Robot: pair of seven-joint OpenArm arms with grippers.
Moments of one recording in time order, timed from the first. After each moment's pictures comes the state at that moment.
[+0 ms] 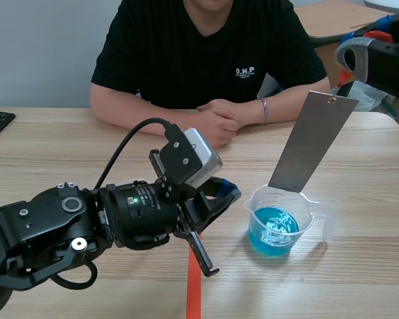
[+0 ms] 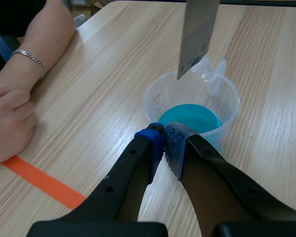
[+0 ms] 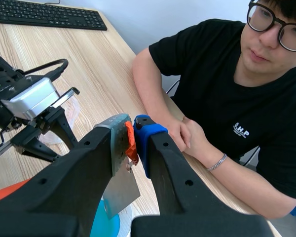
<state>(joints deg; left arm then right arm) -10.4 -26.8 53.0 84.5 -11.0 -13.8 -9.4 -31.8 41.4 24.7 127.7 28.2 45.4 -1.7</state>
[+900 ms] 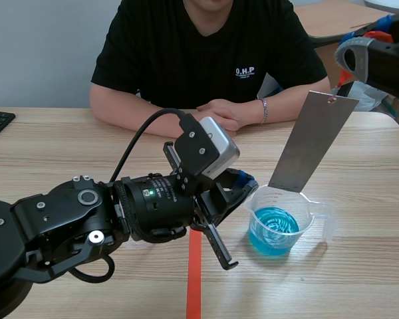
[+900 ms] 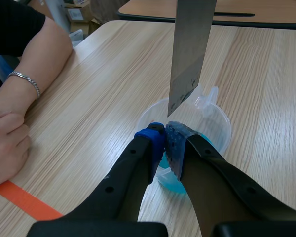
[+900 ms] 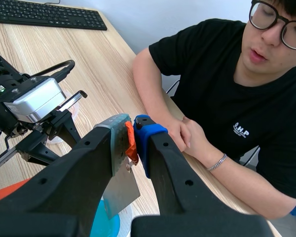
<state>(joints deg) -11.7 -24.2 53.5 84.5 -11.0 -13.8 -9.7 -31.8 41.4 24.7 127.7 28.2 45.4 -1.7</state>
